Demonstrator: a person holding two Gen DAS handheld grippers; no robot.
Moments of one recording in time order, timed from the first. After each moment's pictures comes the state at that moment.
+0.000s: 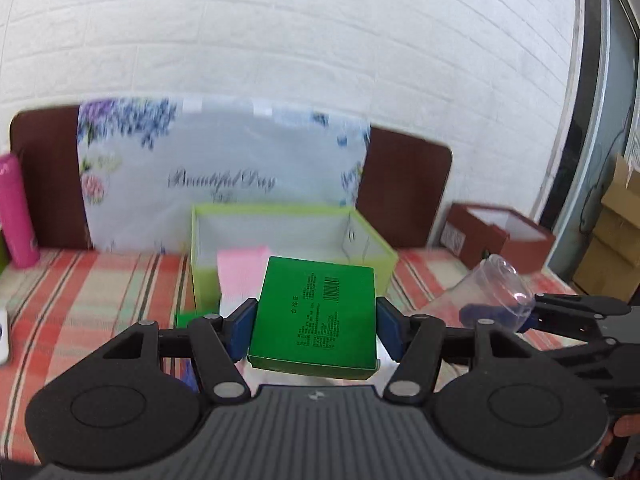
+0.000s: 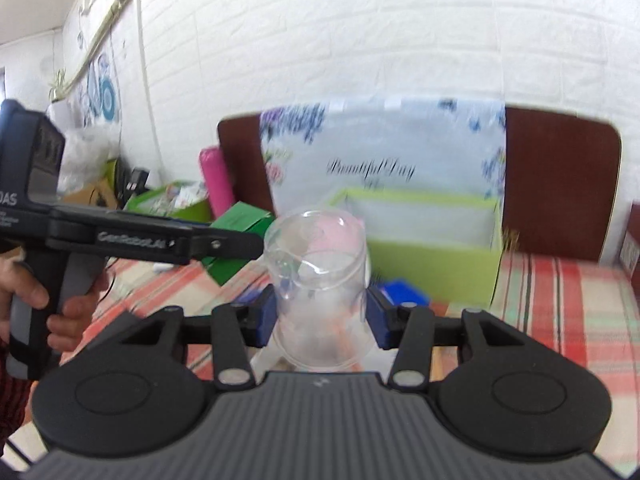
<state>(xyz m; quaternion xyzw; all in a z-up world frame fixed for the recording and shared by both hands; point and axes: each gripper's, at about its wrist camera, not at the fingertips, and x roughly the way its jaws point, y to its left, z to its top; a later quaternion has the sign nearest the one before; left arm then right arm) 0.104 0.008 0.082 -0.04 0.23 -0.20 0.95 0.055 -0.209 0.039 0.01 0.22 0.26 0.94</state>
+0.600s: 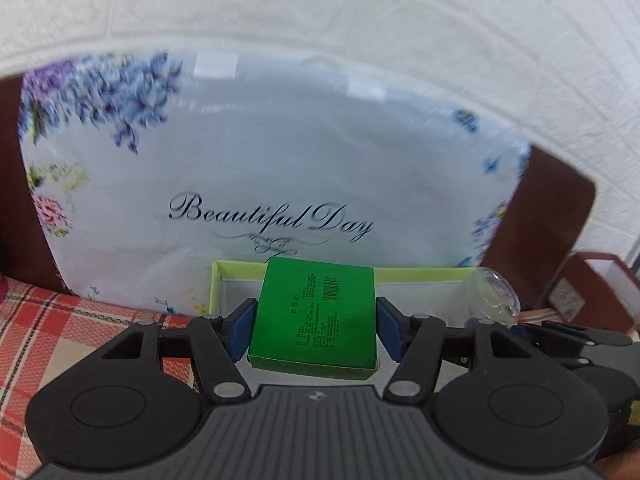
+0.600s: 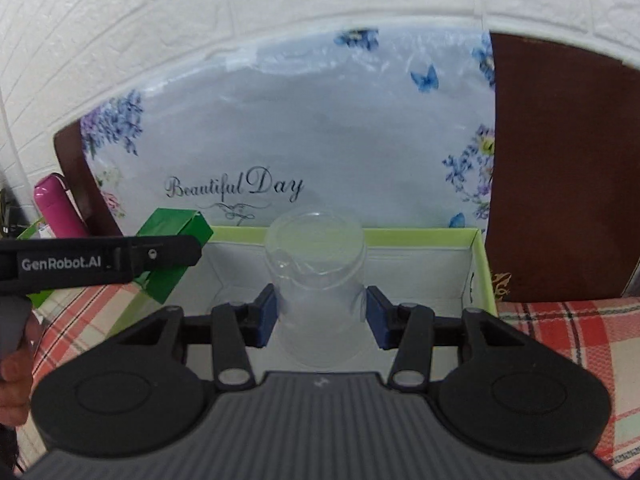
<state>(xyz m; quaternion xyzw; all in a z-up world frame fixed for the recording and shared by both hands) 0.334 -0.010 0.046 -0.06 0.30 -0.13 0.94 0.330 -0.187 -0.019 0.05 0.31 0.14 0.94</state>
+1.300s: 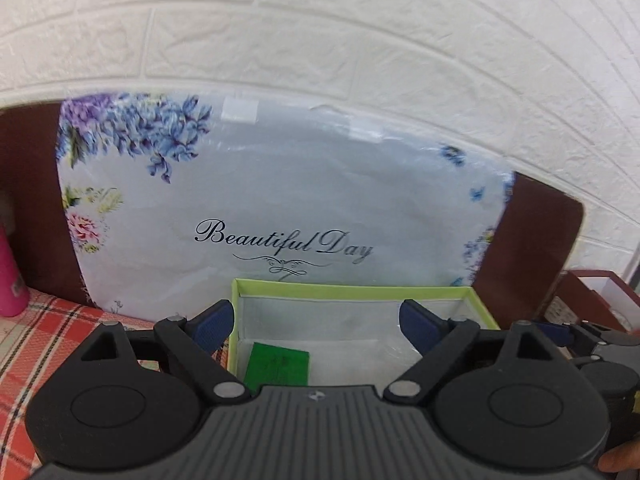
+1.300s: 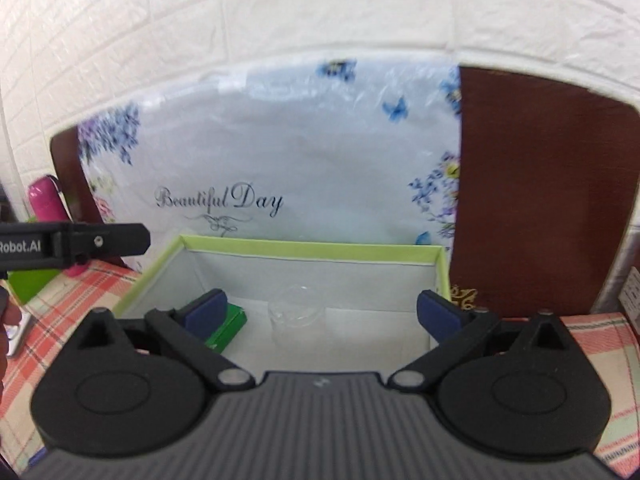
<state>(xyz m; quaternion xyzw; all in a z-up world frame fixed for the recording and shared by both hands) 0.279 0.001 0.074 -0.07 0.24 -0.12 0.96 0.286 -0.204 0.002 0.03 0.27 0.12 0.95</state>
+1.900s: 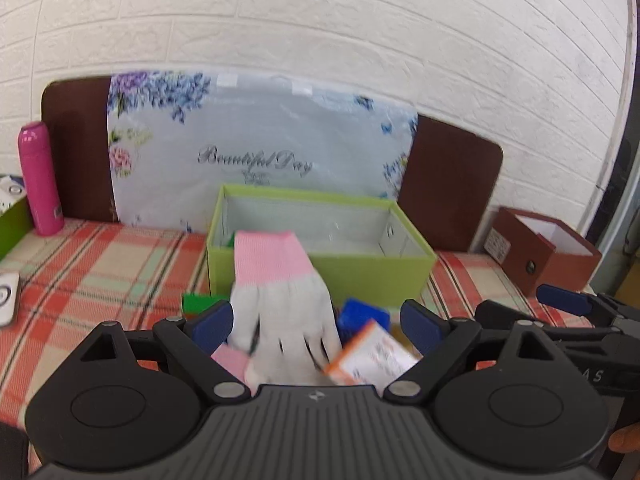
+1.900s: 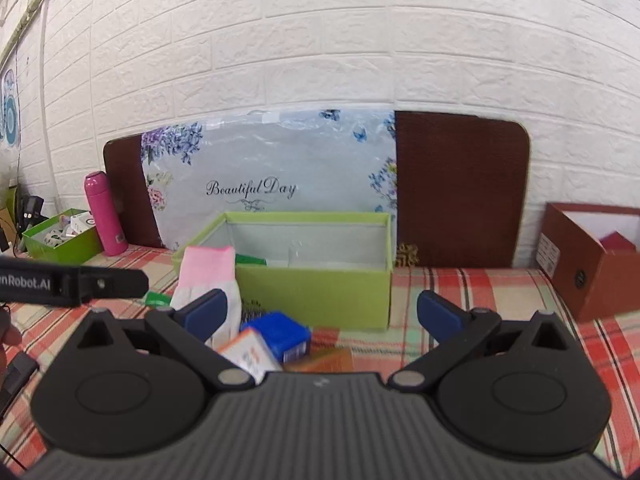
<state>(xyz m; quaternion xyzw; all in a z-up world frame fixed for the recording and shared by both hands) 0.104 -0.023 0.050 -0.06 0.26 -0.13 0.95 0.083 -0.234 0.019 0.02 0.21 0.10 0.97</state>
